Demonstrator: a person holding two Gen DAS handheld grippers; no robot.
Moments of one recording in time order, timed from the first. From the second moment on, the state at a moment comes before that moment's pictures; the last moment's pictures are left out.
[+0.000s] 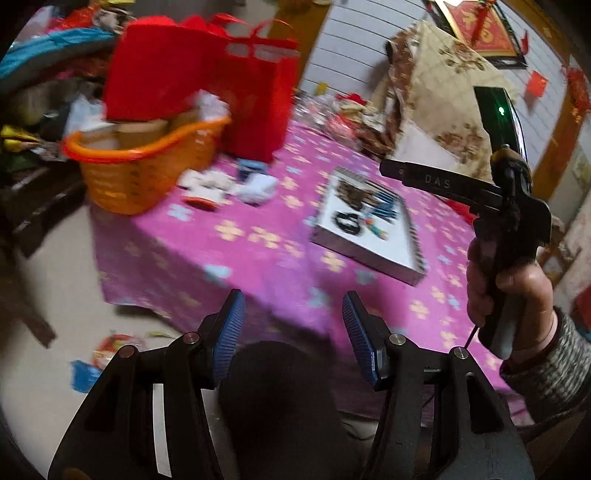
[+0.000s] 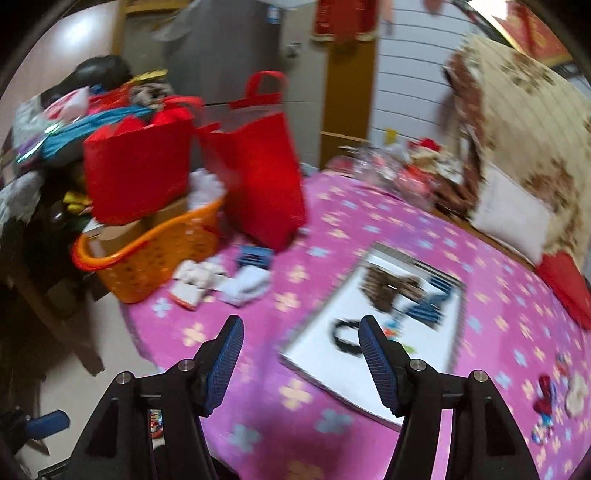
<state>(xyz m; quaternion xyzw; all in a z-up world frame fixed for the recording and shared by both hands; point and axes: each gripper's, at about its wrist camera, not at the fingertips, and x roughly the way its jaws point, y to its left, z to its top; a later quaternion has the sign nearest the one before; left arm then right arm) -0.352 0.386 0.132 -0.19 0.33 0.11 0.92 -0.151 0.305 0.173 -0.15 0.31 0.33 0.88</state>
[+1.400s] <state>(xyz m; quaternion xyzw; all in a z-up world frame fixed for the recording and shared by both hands) -0.083 0.258 0.088 -0.18 0.31 0.08 0.93 -0.011 0.020 0.136 -0.08 0.34 0.10 0.93</state>
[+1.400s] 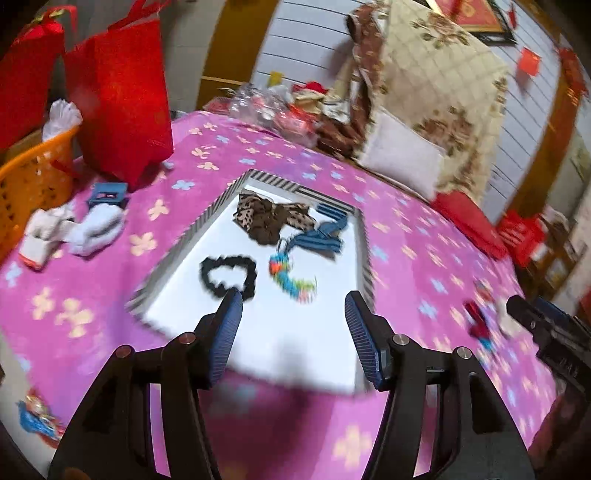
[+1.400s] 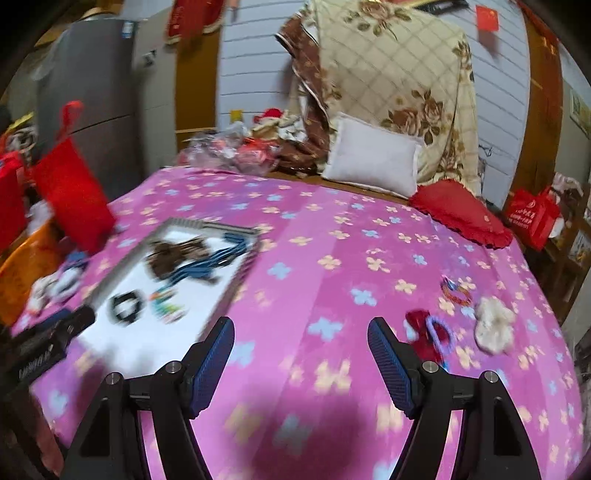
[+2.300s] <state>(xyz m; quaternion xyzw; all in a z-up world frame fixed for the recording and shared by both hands) -0.066 0.202 0.048 -0.11 0.41 0.12 0.90 0.097 0.105 0.125 -0.18 0.52 0.17 0.82</state>
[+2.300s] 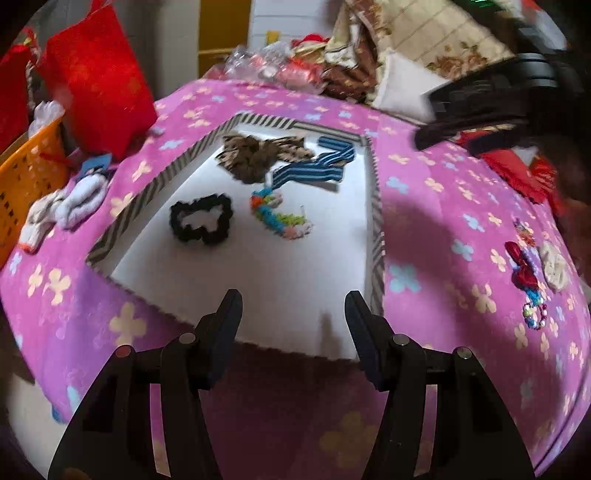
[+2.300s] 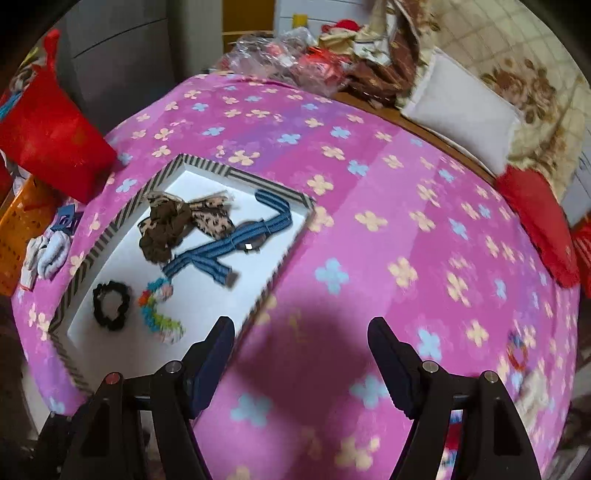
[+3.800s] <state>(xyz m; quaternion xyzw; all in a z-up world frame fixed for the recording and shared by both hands) -0.266 0.342 0.474 -0.11 0.33 0.50 0.80 -0.058 0.284 0.375 -0.23 0.51 0.46 0.69</state>
